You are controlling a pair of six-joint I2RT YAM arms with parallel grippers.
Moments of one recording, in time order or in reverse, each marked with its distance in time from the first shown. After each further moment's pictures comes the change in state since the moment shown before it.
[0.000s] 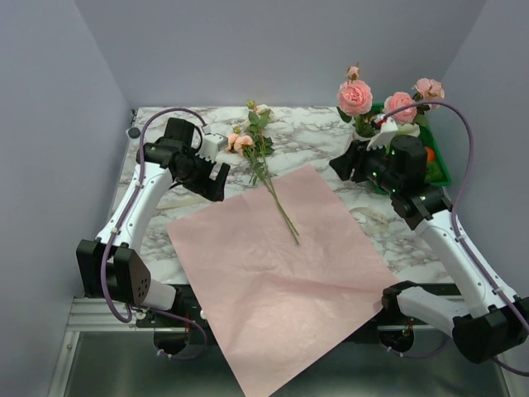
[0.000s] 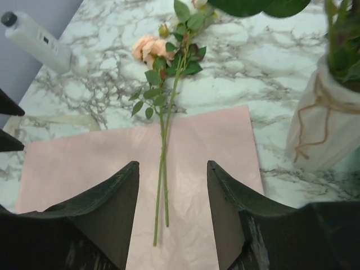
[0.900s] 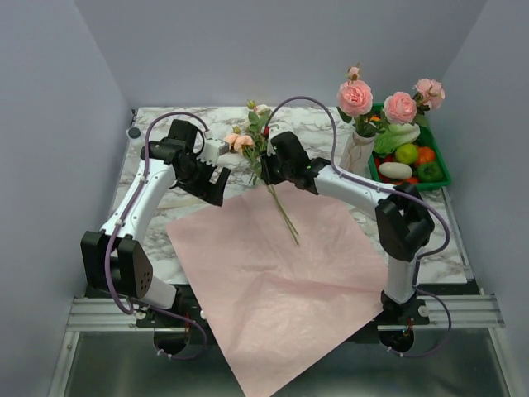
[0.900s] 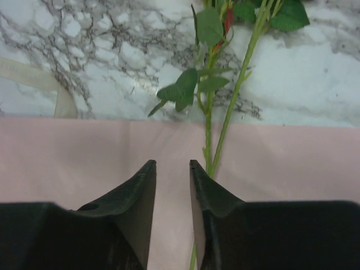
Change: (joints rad) left arm 0.000 0.048 0.011 -0.061 -0.017 0.010; right arm 0.403 0.803 0.331 0.107 0.242 -0.029
